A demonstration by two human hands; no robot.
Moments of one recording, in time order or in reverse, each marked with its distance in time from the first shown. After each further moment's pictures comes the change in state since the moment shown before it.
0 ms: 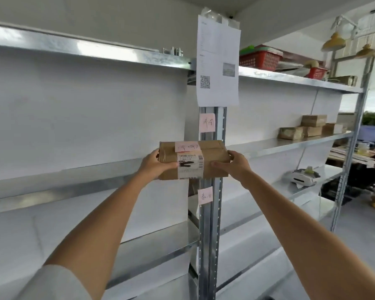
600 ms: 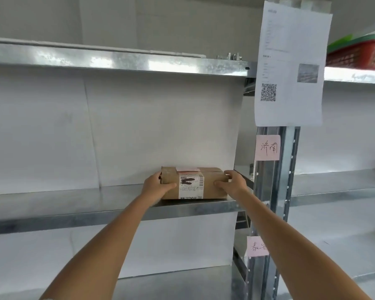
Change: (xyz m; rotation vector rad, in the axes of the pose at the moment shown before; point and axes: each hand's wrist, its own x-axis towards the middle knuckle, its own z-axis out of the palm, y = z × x) left_hand 0.104 -0.084 -0.059 0.158 0.342 -0.185; right_hand 0.171 -0.005 0.155 0.083 -0.261 -0.024
